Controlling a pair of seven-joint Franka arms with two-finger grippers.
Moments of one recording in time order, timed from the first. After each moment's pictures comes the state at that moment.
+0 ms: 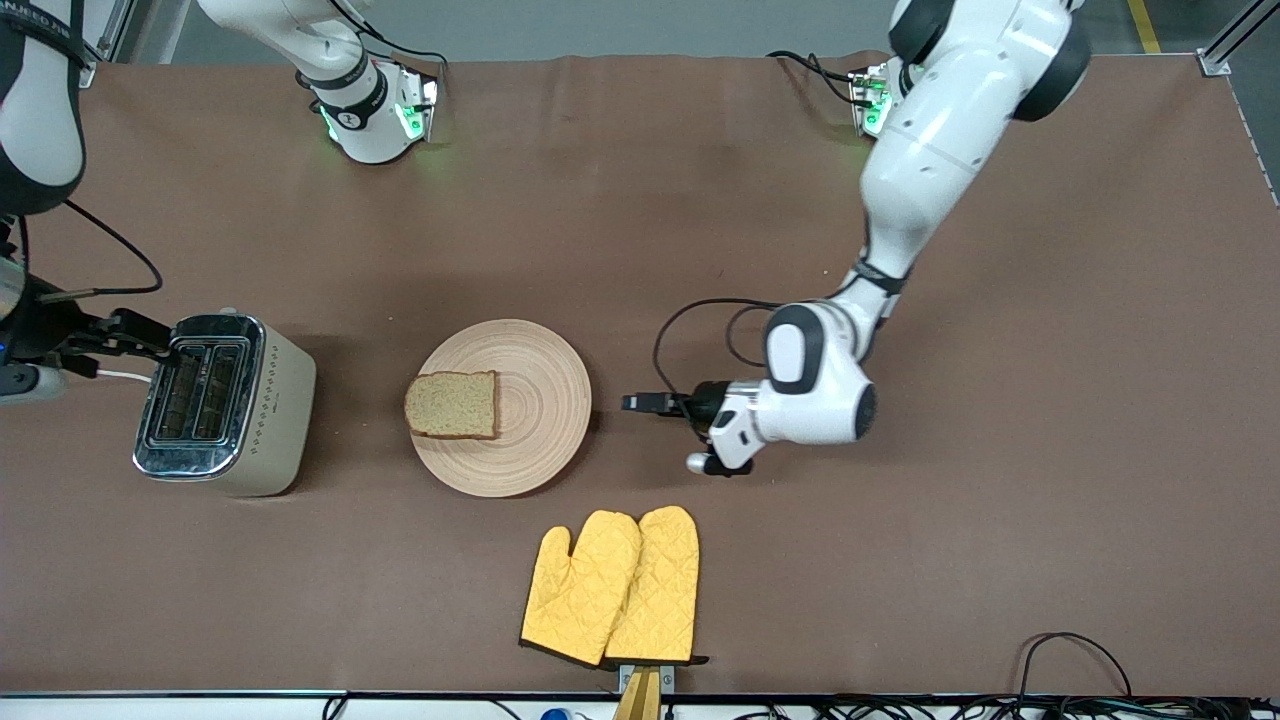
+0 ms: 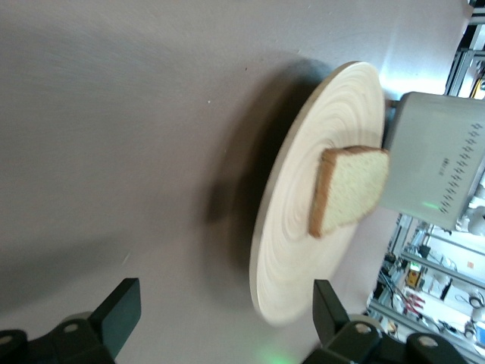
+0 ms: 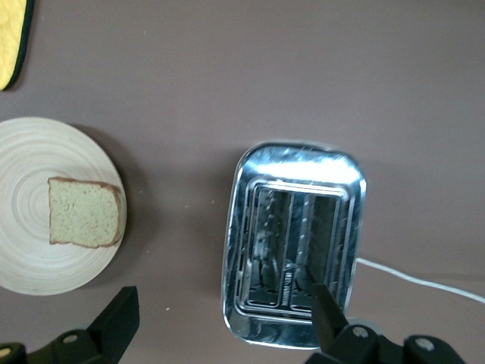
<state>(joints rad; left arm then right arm) -0.45 0.95 -0.19 -1.37 -1.11 2.31 0.22 0.20 0.17 -0.32 -1.56 0.07 1.77 -0.24</state>
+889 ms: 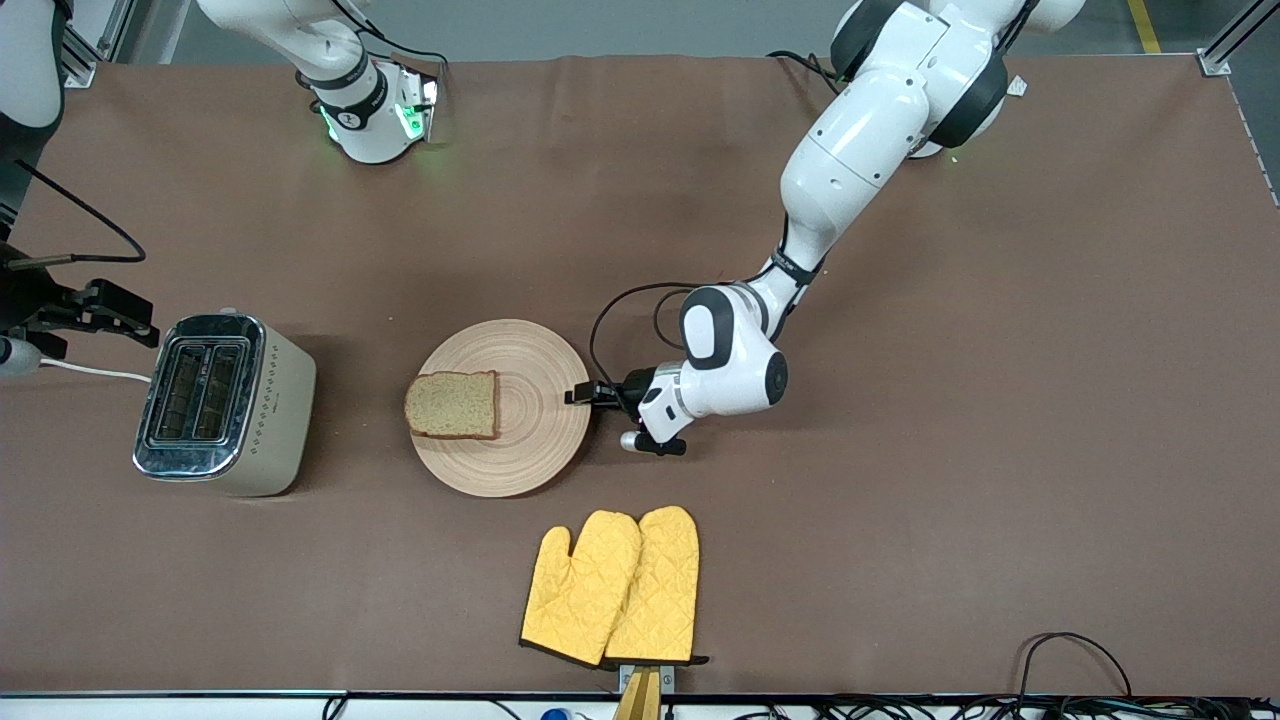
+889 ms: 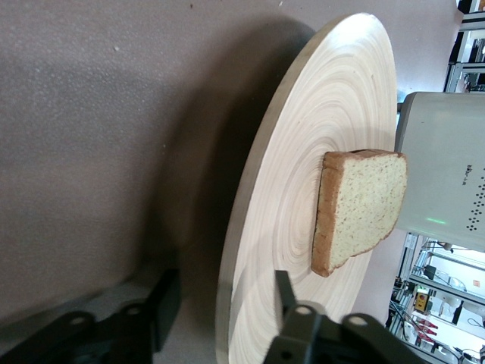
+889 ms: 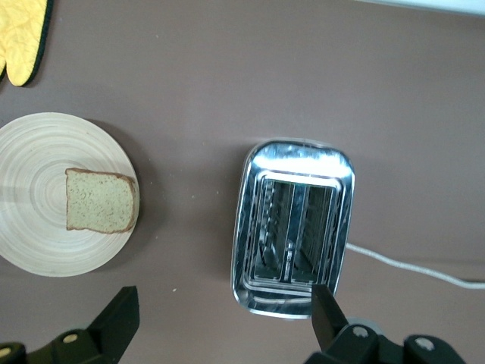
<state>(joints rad) -0.59 1.07 -0.19 -1.25 -1.22 2.48 0.28 0.24 0.17 -0.31 -1.43 0.04 1.60 -0.16</state>
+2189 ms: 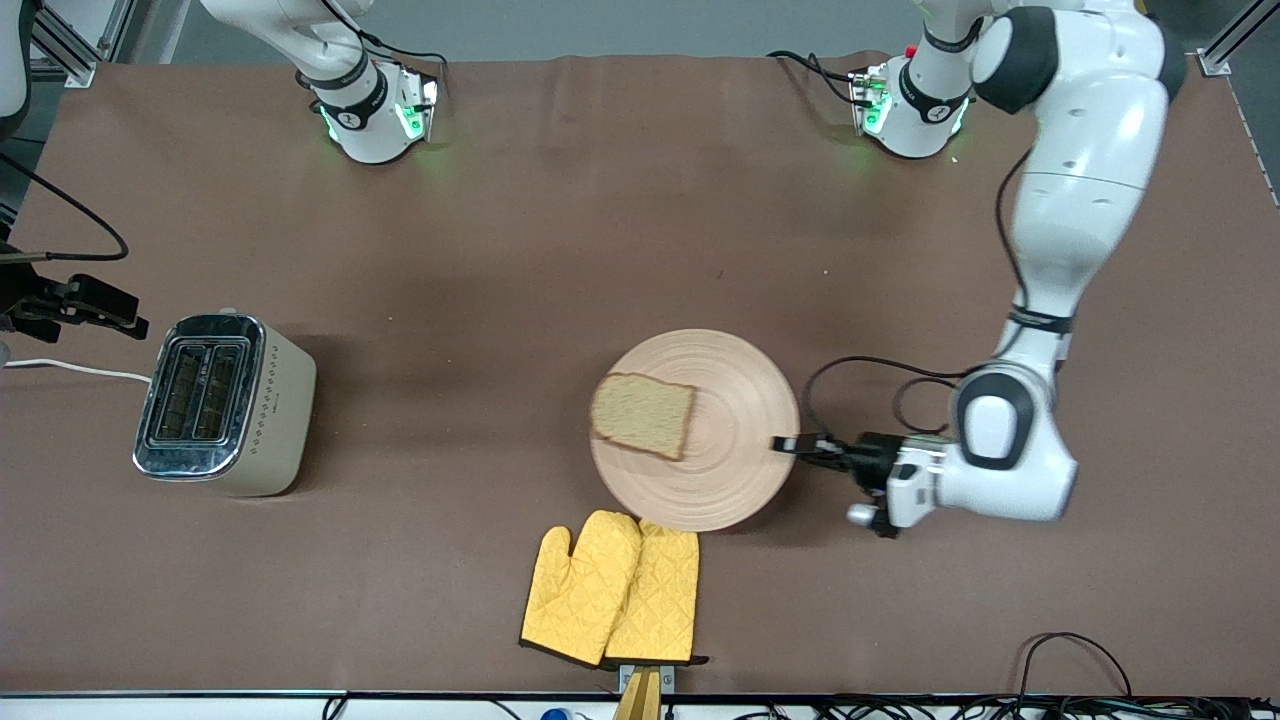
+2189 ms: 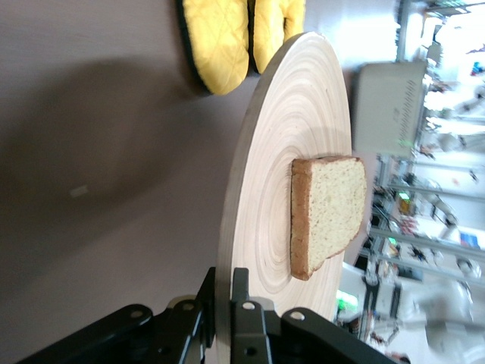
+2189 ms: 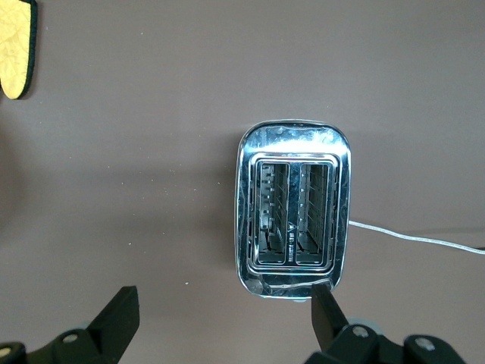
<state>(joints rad) 0.01 0.92 -0.16 -1.26 -0.89 1.73 0.54 0.08 0.15 -0.17 -1.45 0.04 1.60 -0.11</state>
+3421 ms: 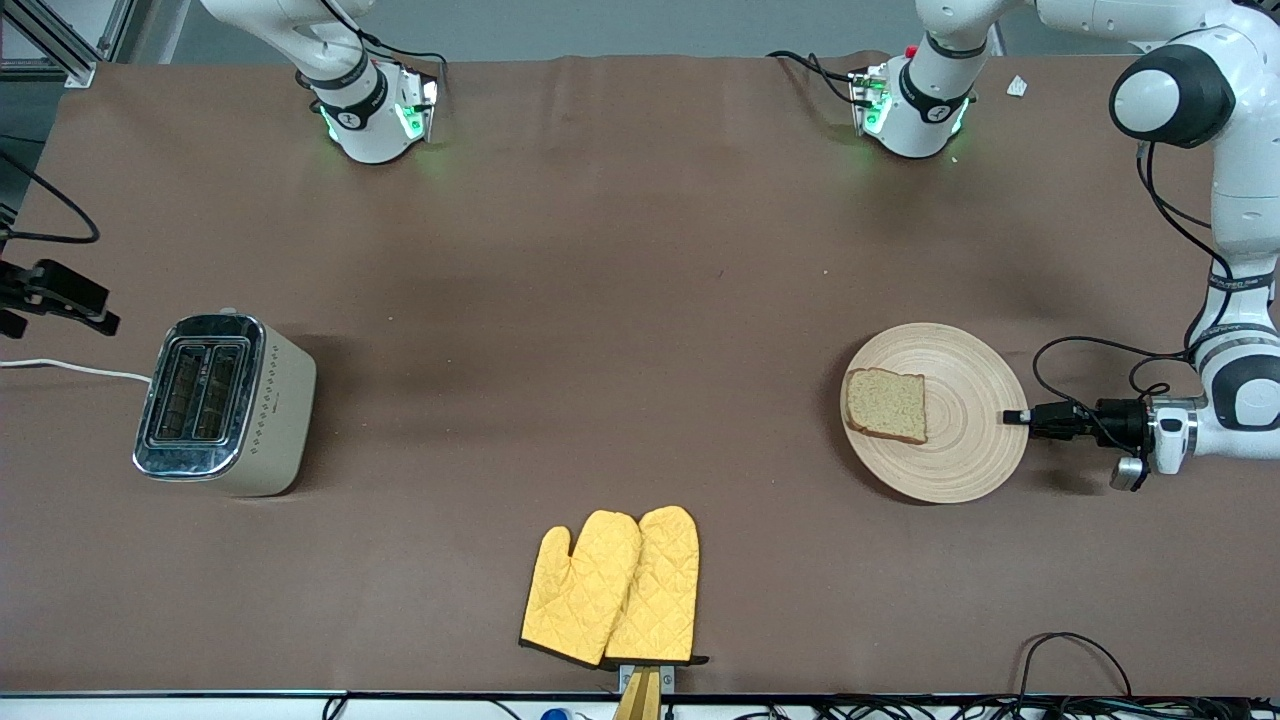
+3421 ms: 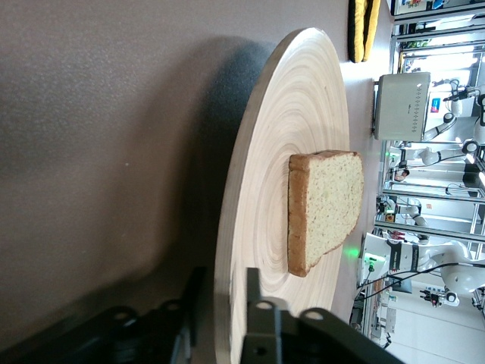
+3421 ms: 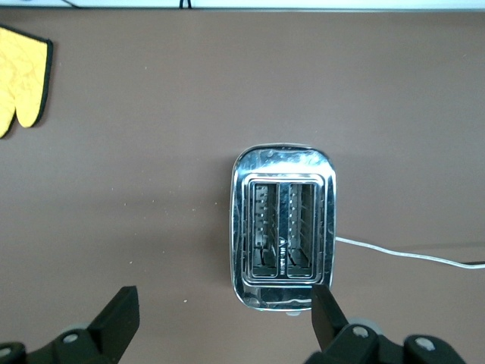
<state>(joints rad) 0.53 1.05 -0.14 -1.26 -0.69 1.54 0.86 0.06 0.12 -0.17 -1.41 0.04 1.62 -0.11</state>
